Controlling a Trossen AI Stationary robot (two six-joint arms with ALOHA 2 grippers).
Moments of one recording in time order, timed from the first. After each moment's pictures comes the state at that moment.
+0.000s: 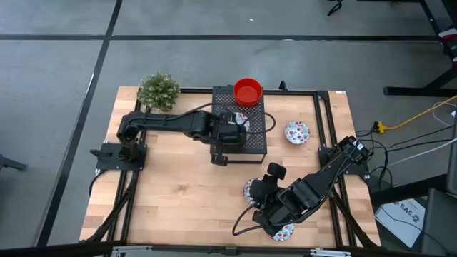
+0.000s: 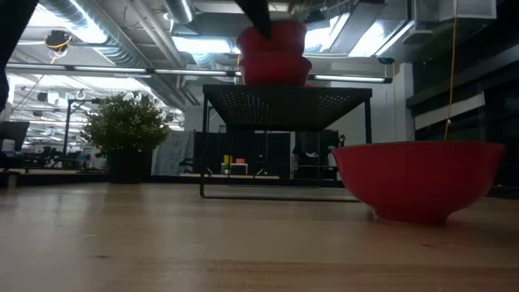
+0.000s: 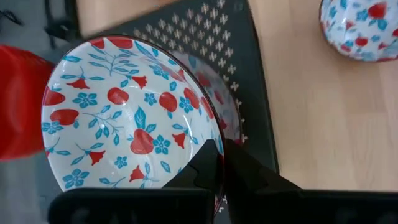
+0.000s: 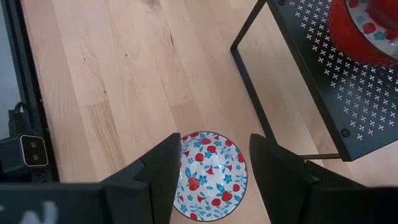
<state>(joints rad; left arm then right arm) -0.08 1.94 2.09 -1.30 -0.32 0.17 0.67 1.88 2.04 -1.40 0.61 0.88</state>
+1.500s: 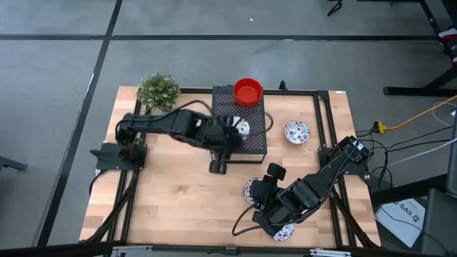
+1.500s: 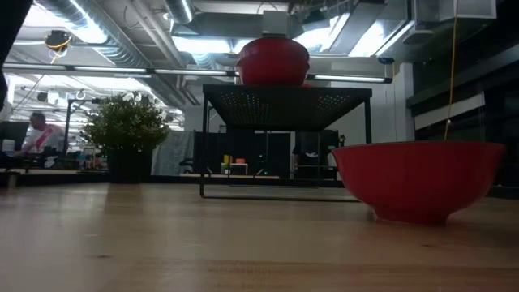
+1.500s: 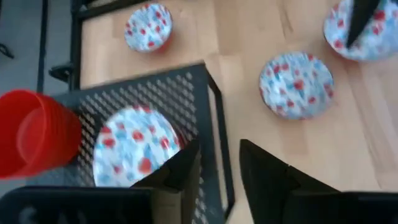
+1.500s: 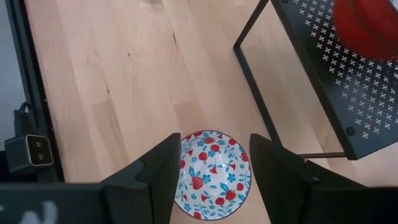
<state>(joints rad) -0.18 1.94 2.35 -1.37 -0.27 0.05 0.67 1.88 2.04 -1.40 0.60 0.89</state>
